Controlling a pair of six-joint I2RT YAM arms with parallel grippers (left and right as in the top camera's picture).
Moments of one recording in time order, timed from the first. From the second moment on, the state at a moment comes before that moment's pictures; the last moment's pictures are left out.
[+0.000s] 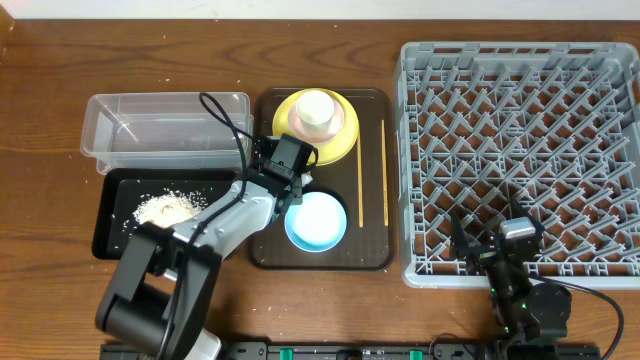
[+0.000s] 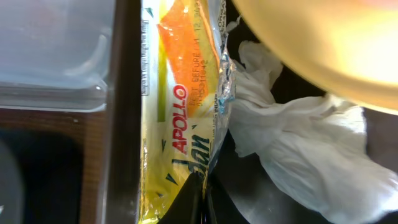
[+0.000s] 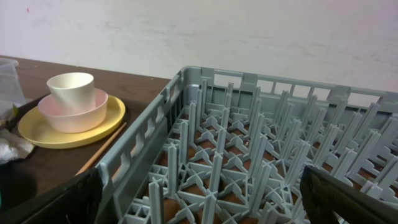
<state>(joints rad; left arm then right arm) -0.45 1.69 0.88 -0.38 -0.30 -0.46 0.03 0.02 0.01 -0.06 -0.18 -0.05</state>
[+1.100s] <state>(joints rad) -0.04 1.44 0.88 -0.11 -0.37 -0.73 0.03 0.02 0.01 -0.06 -0.18 -0.05</state>
